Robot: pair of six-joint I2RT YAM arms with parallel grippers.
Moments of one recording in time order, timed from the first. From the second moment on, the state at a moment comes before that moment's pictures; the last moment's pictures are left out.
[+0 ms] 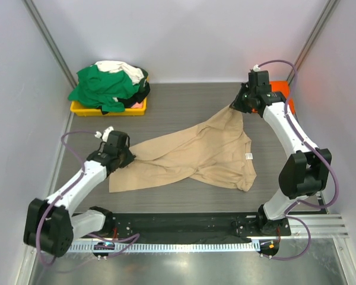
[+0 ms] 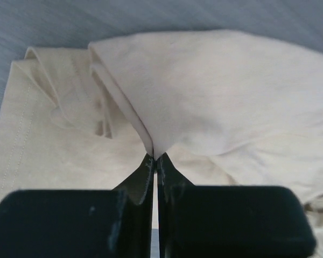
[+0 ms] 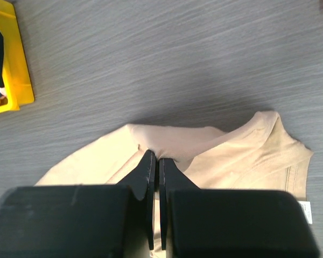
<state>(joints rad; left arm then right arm) -0.33 1.18 0.65 -0.42 -0.20 -0.84 0.15 1.64 1.52 -0.61 -0.05 0.53</state>
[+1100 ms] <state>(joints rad) -0.33 0.52 1.81 -0.96 -0.25 -0.63 0.15 0.48 1.95 -0.86 0.21 0.58</state>
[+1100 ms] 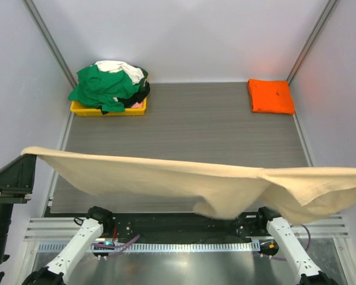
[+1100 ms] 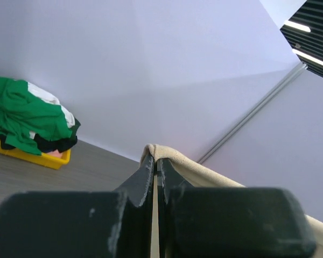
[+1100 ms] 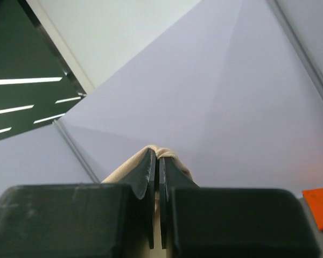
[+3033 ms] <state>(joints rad) -0.02 0.95 0.54 -0.68 -0.09 -0.97 0.17 1.13 0.65 -0.53 0.12 0.76</state>
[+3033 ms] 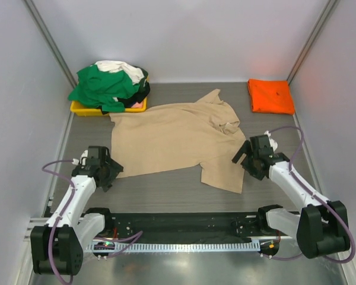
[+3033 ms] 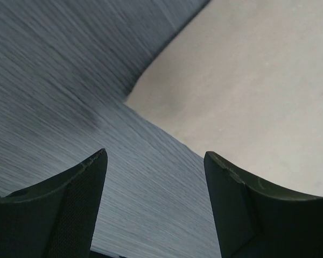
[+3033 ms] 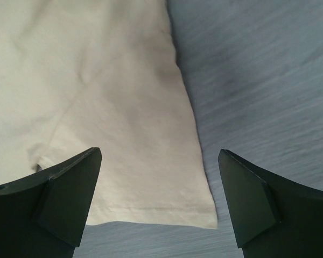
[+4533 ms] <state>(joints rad) -0.01 0.81 0.69 -0.63 -0.14 -0.94 0.30 0.56 0.70 -0.89 0.13 0.95</state>
